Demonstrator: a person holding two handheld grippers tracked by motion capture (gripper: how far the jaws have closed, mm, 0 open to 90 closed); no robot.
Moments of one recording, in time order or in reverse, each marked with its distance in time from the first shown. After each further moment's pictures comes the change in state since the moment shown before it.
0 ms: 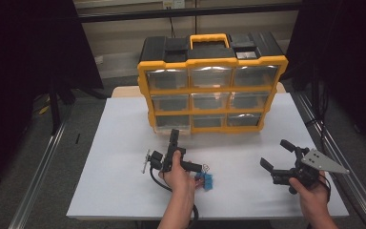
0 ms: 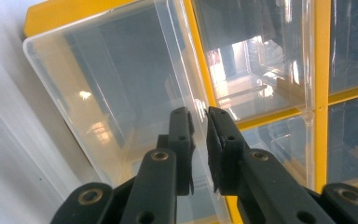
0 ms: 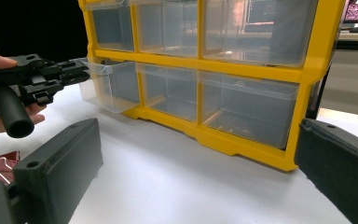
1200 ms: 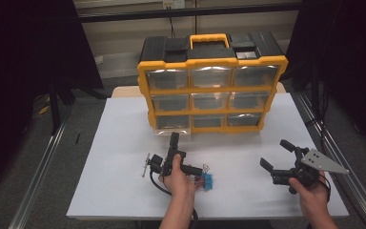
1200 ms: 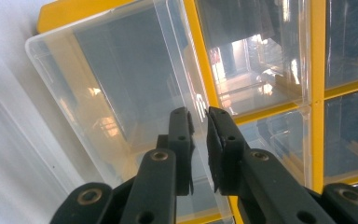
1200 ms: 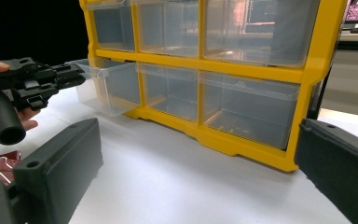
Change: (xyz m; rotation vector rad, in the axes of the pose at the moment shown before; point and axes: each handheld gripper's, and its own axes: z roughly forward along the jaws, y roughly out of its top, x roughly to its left) left arm 0.003 -0.002 -0.010 0.010 -0.002 0.008; right arm 0.000 0.000 0.000 0.004 0.001 -0.004
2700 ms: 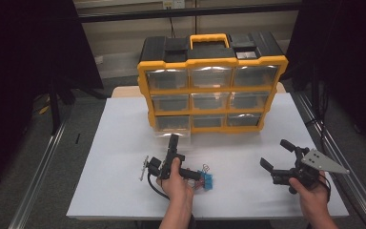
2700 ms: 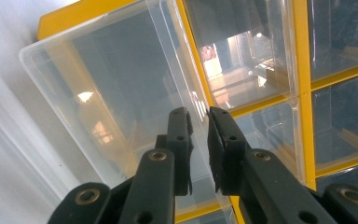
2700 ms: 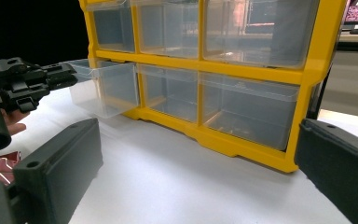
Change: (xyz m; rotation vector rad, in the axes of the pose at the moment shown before) left arm -0.001 0.003 -0.011 0.009 -0.015 0.029; right arm 0.000 0.000 0.000 -0.005 0.004 -0.002
